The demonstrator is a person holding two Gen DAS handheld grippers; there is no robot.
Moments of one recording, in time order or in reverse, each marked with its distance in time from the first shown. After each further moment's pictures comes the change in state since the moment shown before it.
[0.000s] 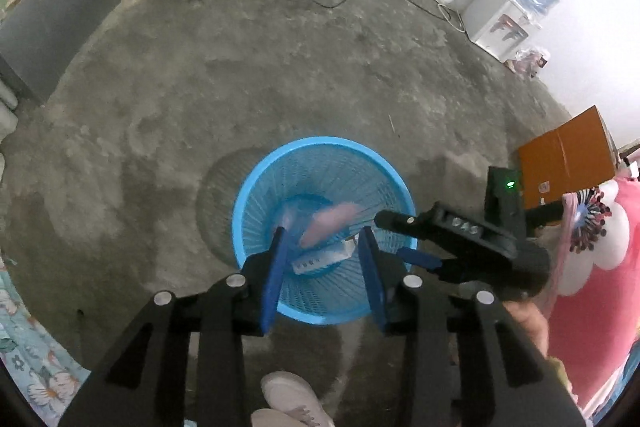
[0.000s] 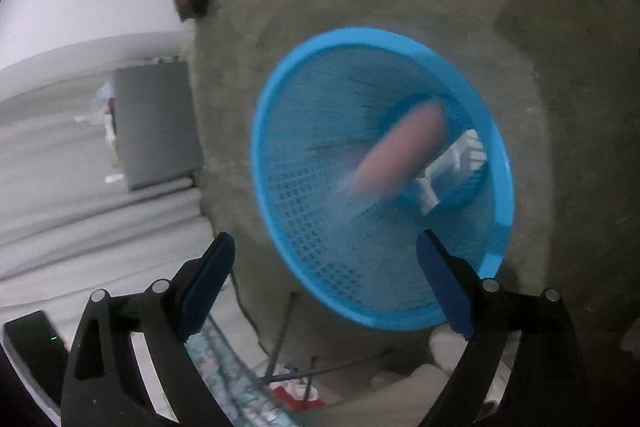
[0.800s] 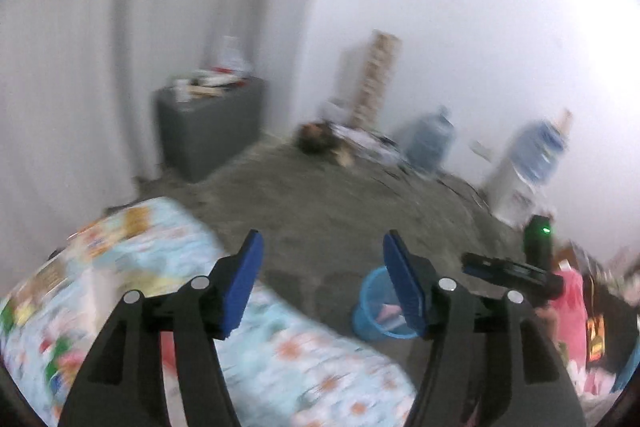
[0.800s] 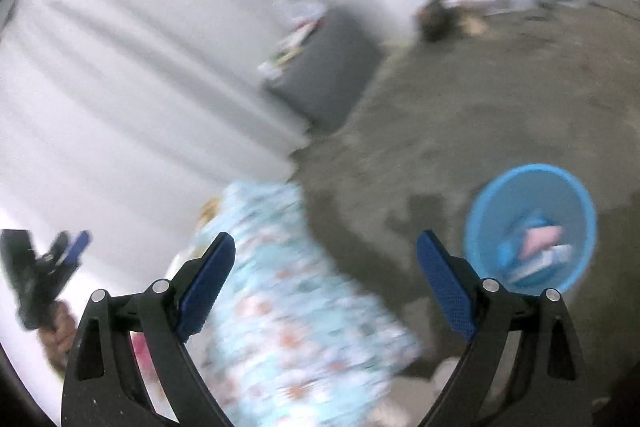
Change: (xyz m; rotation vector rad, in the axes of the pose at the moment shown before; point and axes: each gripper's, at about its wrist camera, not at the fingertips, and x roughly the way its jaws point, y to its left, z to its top) left arm -0.457 0.129 -0.231 -0.254 -0.654 0.204; right arm -0.125 0.254 -0.221 -0.844 -0.073 0.189
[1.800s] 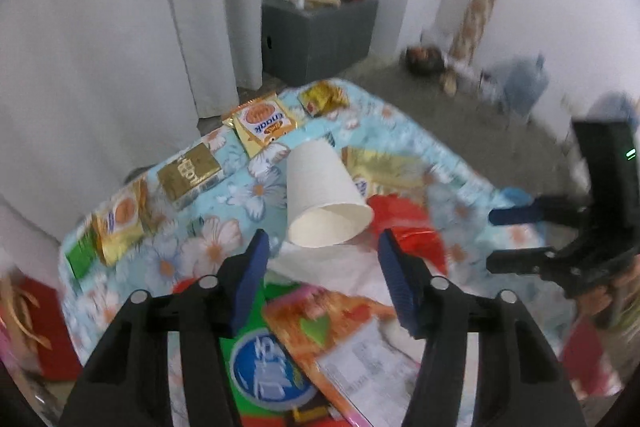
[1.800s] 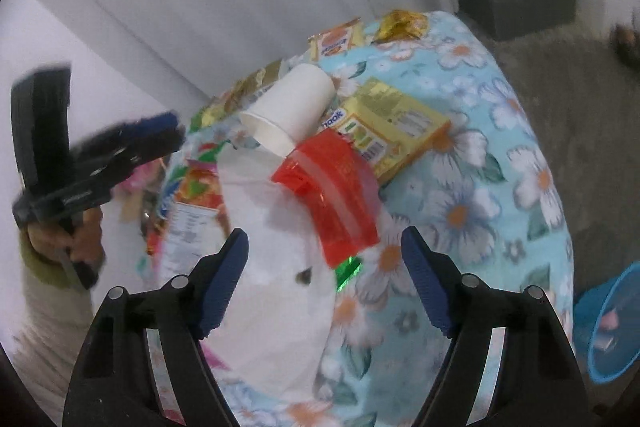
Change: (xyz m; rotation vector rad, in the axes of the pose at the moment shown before) left arm 0.024 0.239 -0.085 -0.012 0.318 0.230; right arm 0.250 0.263 -0.120 -0.567 0.526 0.018
